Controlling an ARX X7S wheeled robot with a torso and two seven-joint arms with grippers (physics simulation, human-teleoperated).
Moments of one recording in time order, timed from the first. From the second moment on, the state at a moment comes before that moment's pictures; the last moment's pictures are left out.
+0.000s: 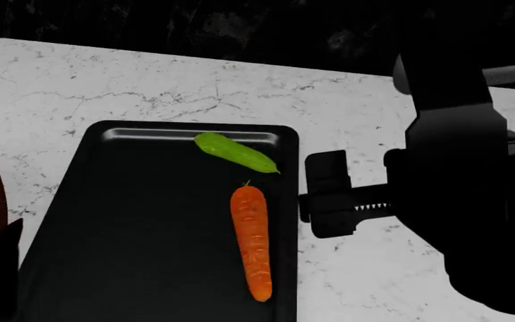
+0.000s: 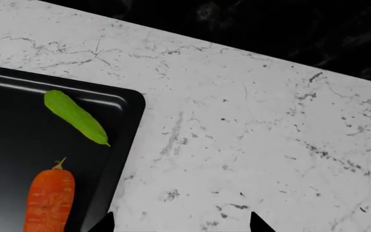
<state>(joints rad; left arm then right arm) -1.06 -1.01 0.56 0.62 -2.02 -0.93 -1.24 1.45 0.83 -0.85 -0.10 2.13 1.04 1.12</state>
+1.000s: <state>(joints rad) -1.28 -0.97 0.63 0.60 -1.96 -1.11 -1.33 1.41 0.86 -0.85 -0.12 2.11 1.01 1.09</state>
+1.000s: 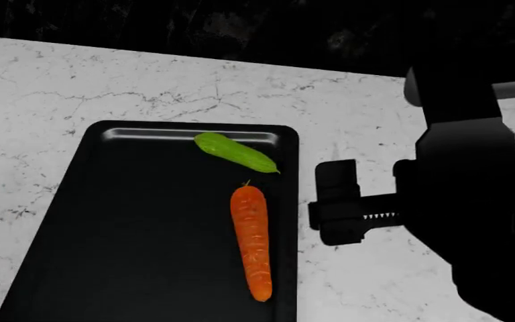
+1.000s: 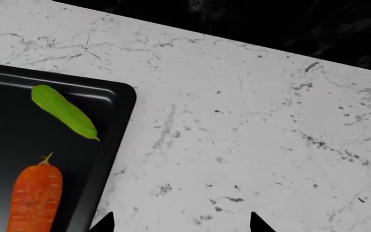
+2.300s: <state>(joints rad) -1.48 -0.76 0.73 0.61 -1.21 -1.20 0.04 1.46 0.92 -0.82 0.01 2.09 0.98 1.03</state>
